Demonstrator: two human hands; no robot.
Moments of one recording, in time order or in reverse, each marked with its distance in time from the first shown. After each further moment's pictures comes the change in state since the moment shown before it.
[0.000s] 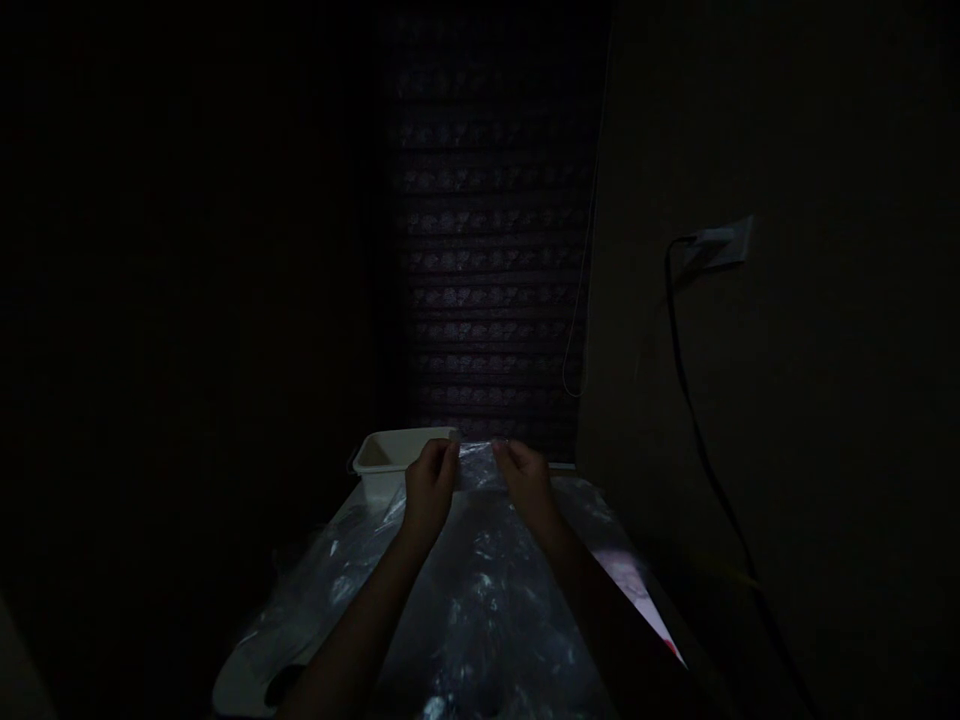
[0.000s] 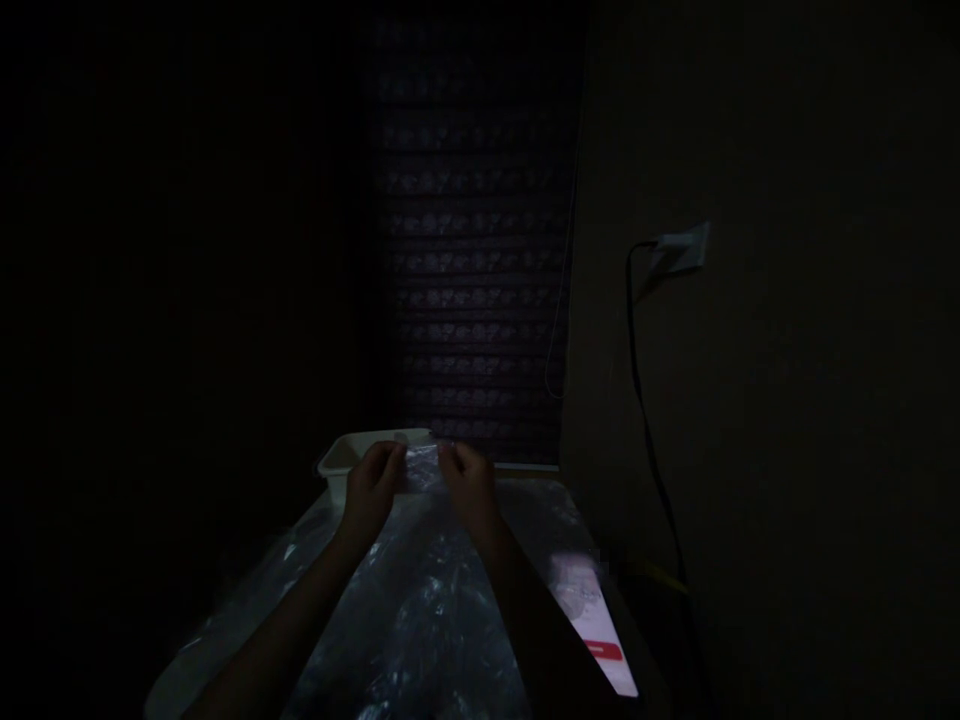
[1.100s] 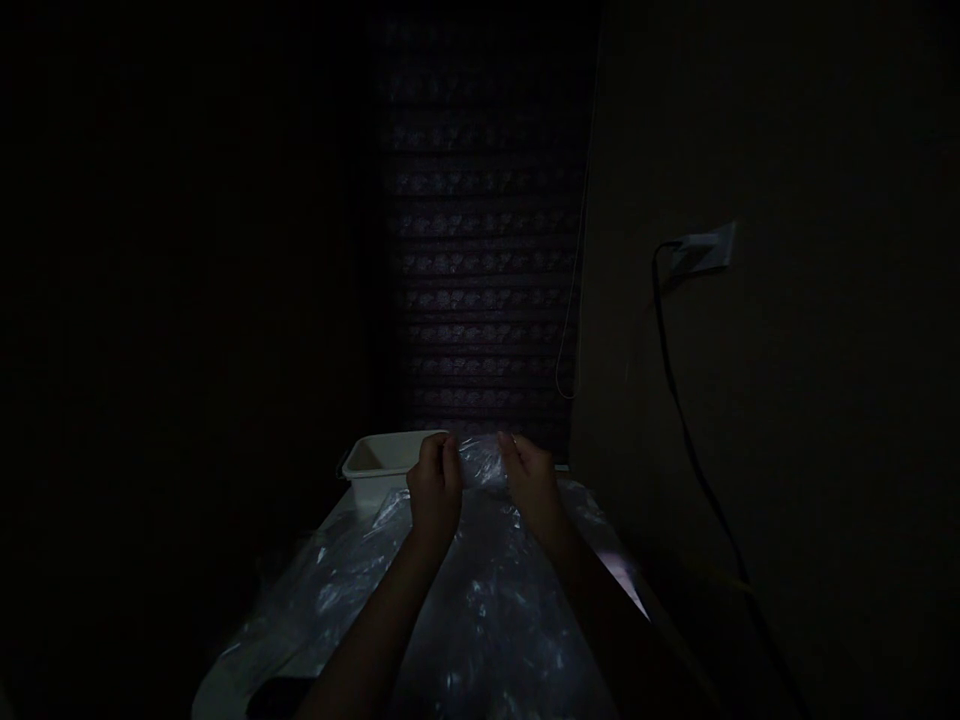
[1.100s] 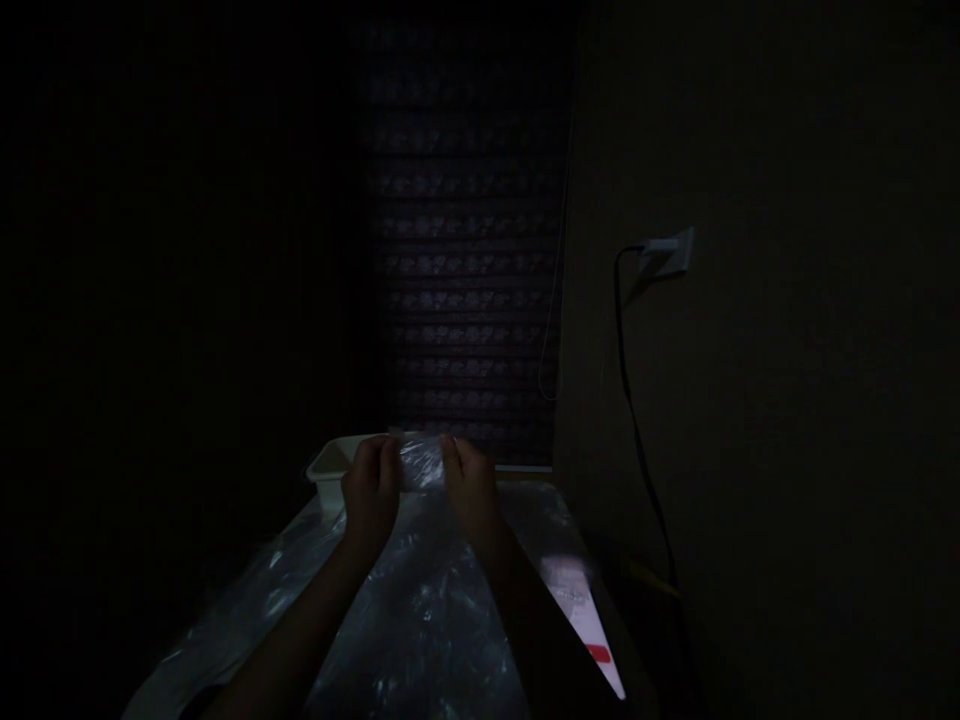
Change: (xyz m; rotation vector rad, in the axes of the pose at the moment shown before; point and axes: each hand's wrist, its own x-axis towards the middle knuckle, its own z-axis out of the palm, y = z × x) left_hand -0.003 0.015 0.012 0.188 0.250 0.139; right_hand -0.002 -0.019 -0.012 -0.068 0.034 -0.023
